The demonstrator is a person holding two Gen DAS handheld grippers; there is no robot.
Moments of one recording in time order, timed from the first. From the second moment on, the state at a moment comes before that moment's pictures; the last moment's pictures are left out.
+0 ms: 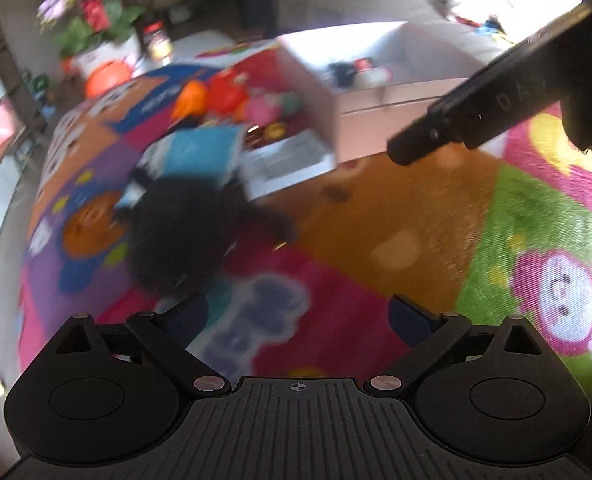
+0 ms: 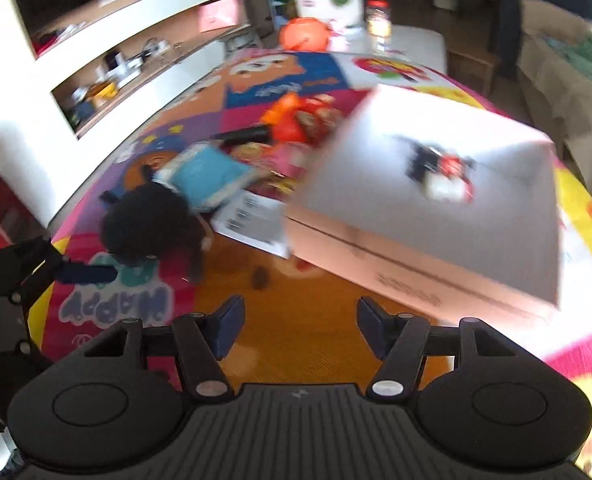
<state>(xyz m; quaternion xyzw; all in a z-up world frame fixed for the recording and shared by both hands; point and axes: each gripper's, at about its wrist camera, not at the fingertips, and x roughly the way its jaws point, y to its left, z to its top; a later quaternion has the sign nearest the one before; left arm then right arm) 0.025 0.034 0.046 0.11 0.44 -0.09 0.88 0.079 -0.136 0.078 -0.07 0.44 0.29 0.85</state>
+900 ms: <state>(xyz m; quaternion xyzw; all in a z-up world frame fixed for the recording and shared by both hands) 0.005 0.091 0.053 0.03 0.45 -0.05 0.89 0.167 0.041 0.052 -0.11 0.49 0.35 0.79</state>
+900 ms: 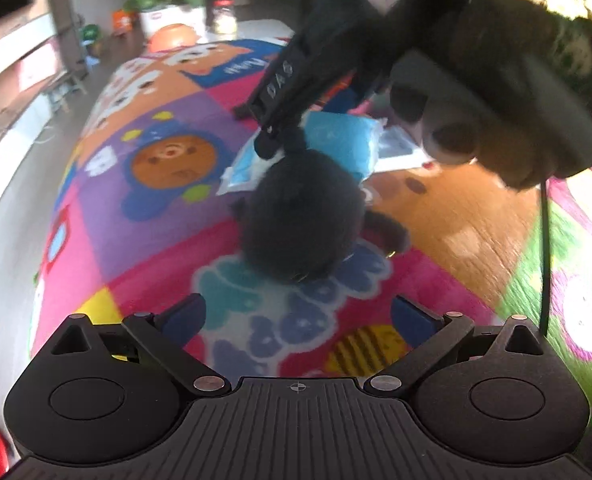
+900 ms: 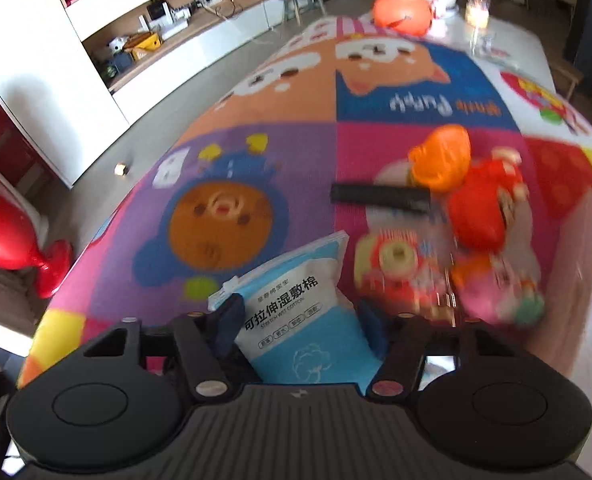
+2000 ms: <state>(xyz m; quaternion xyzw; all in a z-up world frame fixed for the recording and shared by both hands) 0.009 0.049 0.060 0.12 0.50 -0.10 0.85 0.110 -0.067 0.075 -0.10 0.55 0.34 0.75</state>
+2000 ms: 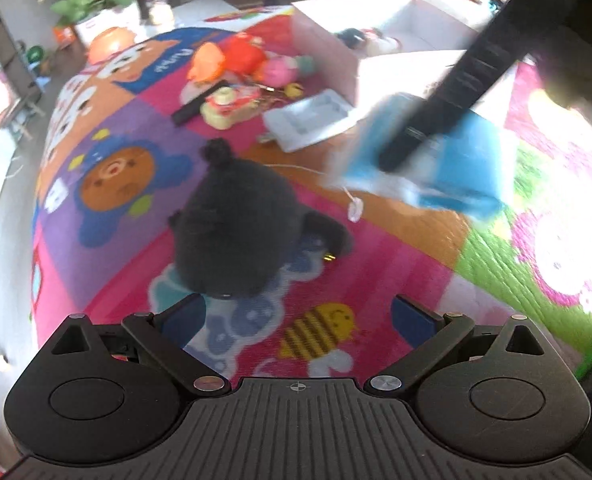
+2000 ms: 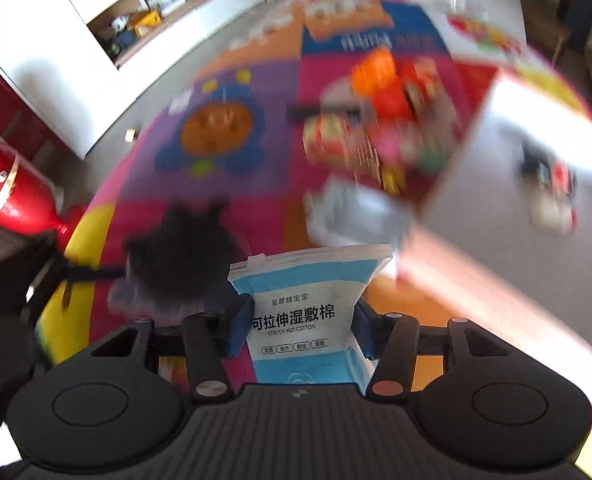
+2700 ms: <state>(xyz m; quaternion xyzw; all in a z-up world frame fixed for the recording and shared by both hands) 0.047 0.036 0.070 0.17 0.49 -0.08 0.85 0.057 -0.153 0.040 -0.11 0.57 0.28 0.77</state>
